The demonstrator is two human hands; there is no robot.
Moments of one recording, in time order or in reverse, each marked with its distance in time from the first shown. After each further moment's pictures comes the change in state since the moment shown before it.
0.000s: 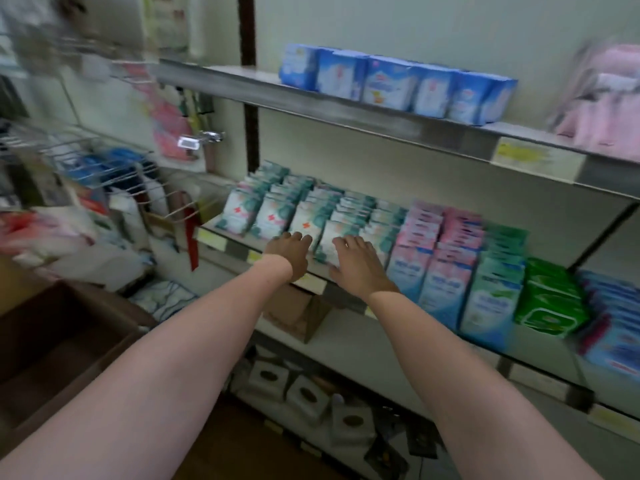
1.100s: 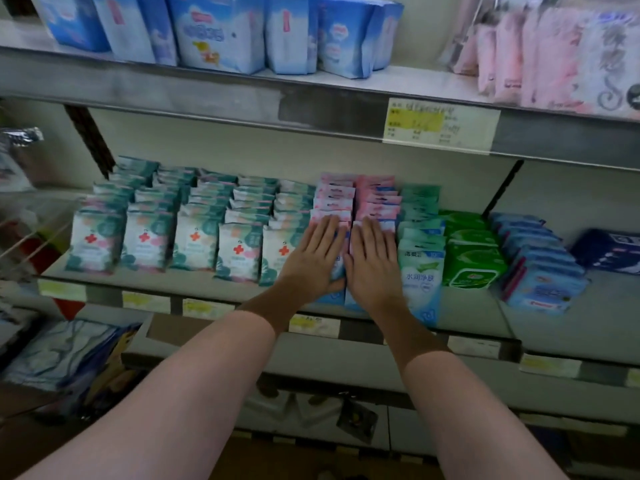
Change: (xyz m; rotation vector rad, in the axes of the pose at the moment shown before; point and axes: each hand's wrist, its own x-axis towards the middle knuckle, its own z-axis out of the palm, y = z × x) left_hand 0.109 0.181 0.059 0.198 0.252 0.572; right_hand -0.059 0.173 0.049 -0.272 0.191 0.420
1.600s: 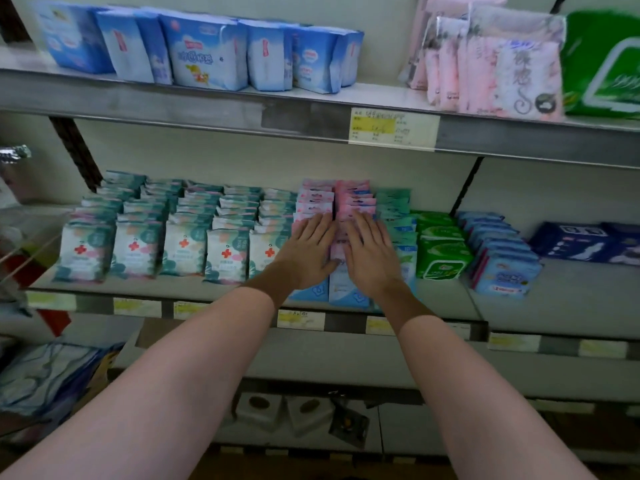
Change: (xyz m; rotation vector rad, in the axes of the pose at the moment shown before) left_hand 0.005 0.005 -0.032 -0.202 0.046 0.063; right_hand -0.006 0.027 -0.040 0.036 0.070 -0.050
